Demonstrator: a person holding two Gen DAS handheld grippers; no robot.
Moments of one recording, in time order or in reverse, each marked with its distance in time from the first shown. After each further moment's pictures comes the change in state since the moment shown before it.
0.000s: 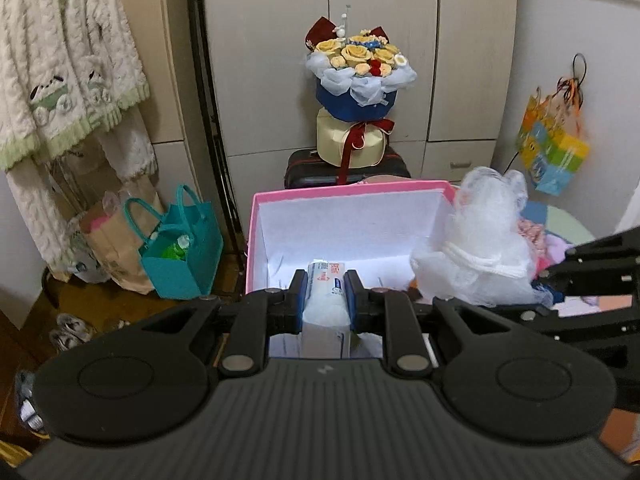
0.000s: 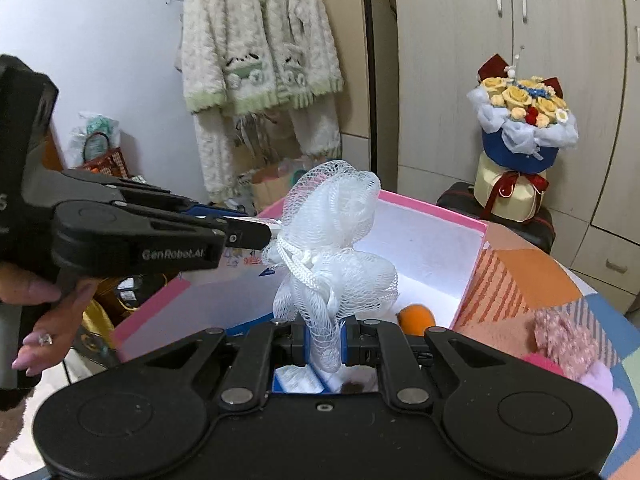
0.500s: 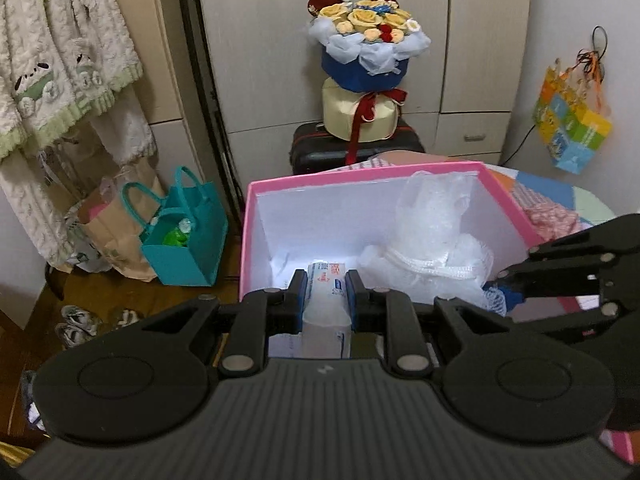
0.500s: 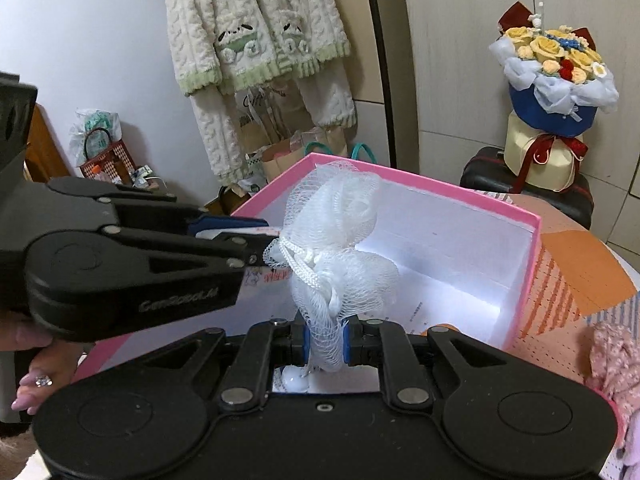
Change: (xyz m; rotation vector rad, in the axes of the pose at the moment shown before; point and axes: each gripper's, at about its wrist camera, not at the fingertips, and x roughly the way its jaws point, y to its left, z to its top) left arm 0.047 0.006 0.009 0.021 0.084 0.025; right arm 0.068 -0.019 0.016 0.058 0.095 0.094
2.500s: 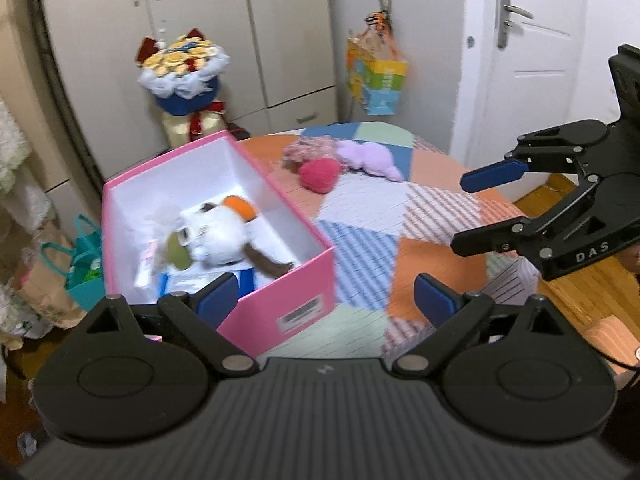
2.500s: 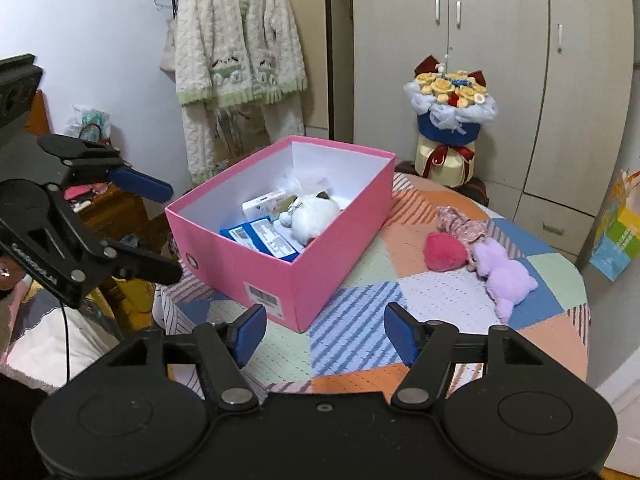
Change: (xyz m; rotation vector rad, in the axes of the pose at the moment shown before) left arm -0.194 -0.107 -0.101 0.330 -0.026 -0.346; right arm -0.234 0.040 -0.170 -0.028 -0.161 -0.184
